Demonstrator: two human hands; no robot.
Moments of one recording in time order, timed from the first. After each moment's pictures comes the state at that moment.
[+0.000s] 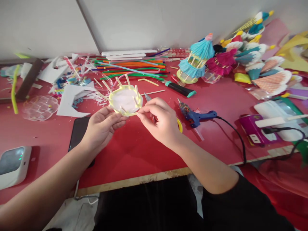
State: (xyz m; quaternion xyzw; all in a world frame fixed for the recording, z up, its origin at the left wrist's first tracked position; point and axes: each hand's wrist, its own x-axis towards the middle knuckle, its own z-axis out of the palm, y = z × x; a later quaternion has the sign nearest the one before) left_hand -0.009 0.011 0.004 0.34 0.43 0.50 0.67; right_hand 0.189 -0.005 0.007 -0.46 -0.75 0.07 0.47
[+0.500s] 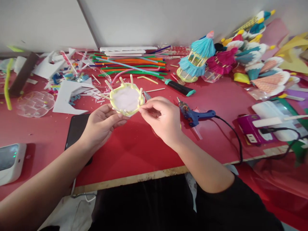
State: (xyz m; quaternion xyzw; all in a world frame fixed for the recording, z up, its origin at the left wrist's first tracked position) left_hand -0.008 0.010 0.003 0.40 0.43 0.47 0.66; right_hand 0.185 -0.005 0.008 -0.52 -0.66 0.16 0.52
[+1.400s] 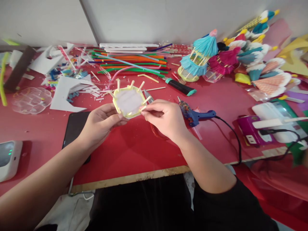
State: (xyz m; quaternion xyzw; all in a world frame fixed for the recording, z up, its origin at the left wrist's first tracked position) left_hand -0.008 0.009 0.006 0.44 0.44 0.44 0.65; right_hand 0.199 -0.003 0.011 -0.54 -0.67 0.27 0.44
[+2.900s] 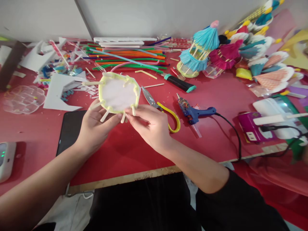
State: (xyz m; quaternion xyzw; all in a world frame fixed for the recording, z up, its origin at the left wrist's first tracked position) left_hand -0.002 0.005 -0.005 0.52 0.37 0.51 0.57; right_hand 0.165 -0.021 -0.007 -0.46 -0.66 0.23 0.55
